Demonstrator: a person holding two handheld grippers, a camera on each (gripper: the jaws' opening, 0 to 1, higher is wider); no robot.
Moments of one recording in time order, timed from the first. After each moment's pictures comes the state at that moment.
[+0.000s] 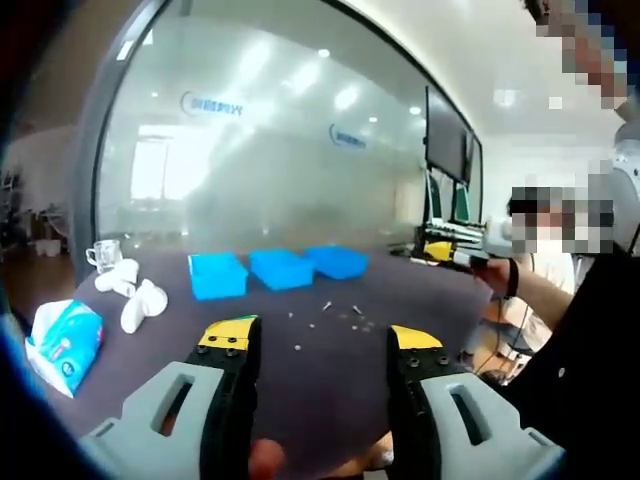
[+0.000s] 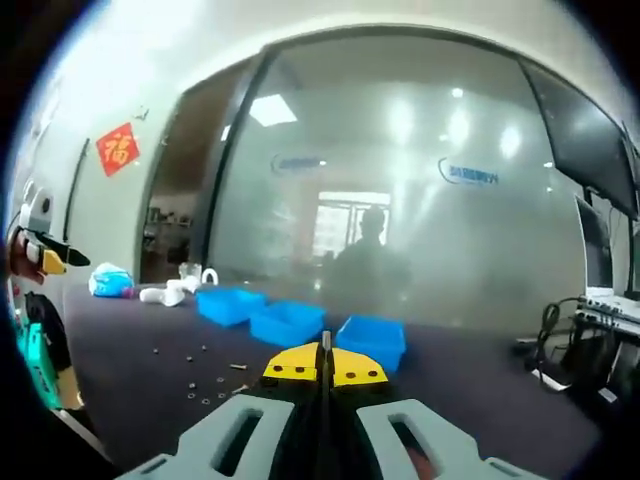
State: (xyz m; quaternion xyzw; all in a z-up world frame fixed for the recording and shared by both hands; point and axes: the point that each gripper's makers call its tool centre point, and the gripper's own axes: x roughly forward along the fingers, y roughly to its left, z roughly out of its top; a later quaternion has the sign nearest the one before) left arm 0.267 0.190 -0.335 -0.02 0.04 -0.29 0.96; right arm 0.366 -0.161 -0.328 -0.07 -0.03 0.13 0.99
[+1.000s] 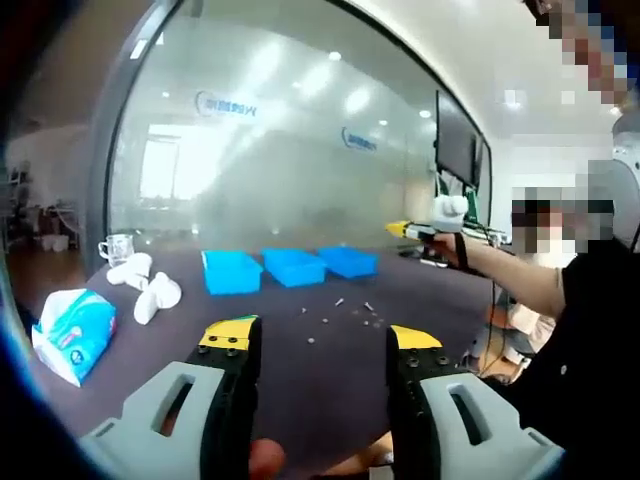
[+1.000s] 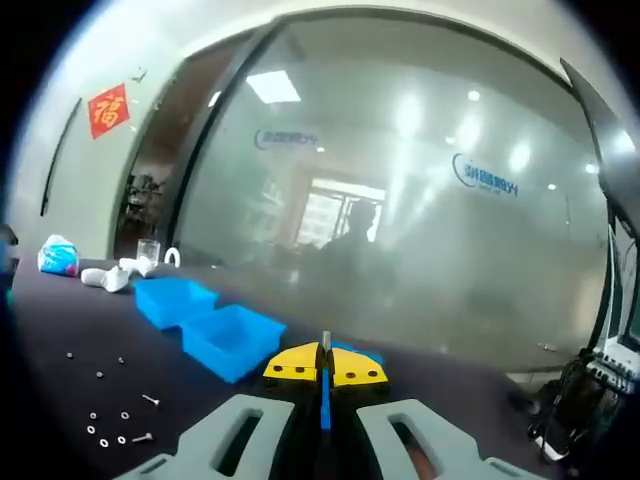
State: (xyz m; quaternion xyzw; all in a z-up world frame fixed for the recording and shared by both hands) left arm 0.265 0.211 -0.343 -0.03 0.04 -0.27 0.96; right arm 0.519 -0.159 -0.303 -0.14 -0.01 0.10 0.98
